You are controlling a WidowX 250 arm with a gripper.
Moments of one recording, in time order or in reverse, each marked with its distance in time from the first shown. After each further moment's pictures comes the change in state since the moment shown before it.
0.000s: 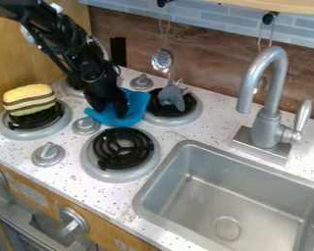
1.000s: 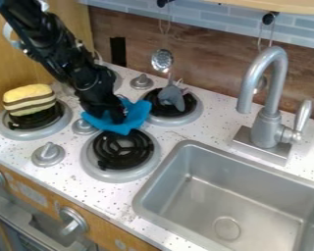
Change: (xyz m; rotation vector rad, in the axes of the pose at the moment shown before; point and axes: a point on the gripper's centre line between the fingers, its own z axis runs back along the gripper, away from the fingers) arm -0.017 -0.098 0.007 -0.108 -0.017 -0.213
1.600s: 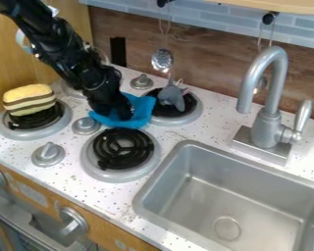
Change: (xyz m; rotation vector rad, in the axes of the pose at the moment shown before) arm 0.024 -0.023 -0.017 -0.057 -0.035 -0.020
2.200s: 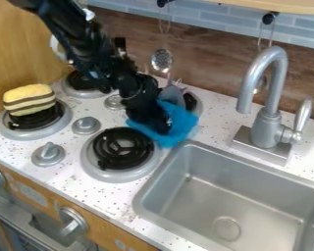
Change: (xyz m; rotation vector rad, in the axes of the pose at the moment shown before) arm -0.006 -0.082 -0.006 -0.139 0.033 -0.142
